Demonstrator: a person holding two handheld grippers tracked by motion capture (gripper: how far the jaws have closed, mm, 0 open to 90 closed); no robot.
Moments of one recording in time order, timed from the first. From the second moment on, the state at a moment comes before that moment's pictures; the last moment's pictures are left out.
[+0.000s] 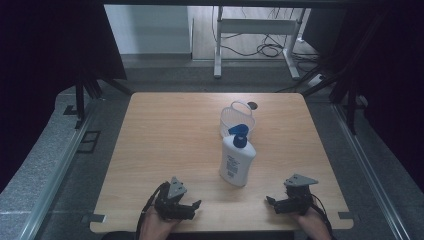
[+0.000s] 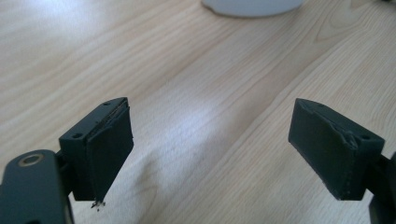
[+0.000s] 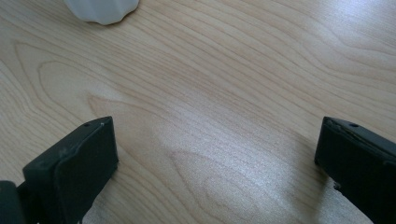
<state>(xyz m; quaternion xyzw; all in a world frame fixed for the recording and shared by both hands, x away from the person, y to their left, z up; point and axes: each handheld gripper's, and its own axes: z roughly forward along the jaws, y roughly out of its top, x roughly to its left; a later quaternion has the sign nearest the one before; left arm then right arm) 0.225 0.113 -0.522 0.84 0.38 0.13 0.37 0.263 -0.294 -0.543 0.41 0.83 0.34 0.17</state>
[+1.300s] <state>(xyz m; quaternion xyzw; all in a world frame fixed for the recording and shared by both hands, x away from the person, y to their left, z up) 0.228 0.117 -0.543 0.85 0.38 0.14 0.34 0.261 -0.296 -0.535 0.40 0.83 0.35 0.18</state>
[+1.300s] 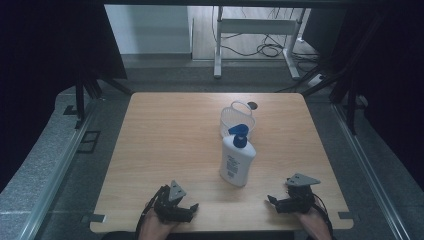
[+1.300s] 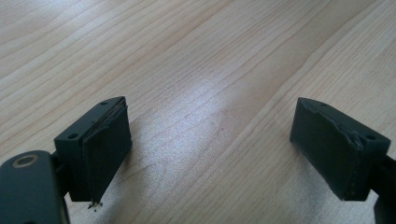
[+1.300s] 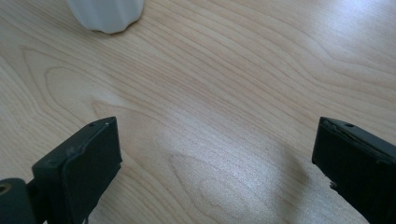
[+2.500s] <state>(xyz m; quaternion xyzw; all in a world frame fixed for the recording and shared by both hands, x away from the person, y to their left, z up) 0.227 0.117 -0.543 0.85 0.38 0.14 0.34 0.273 -0.280 -0.495 0.34 0.83 0.42 0.14</state>
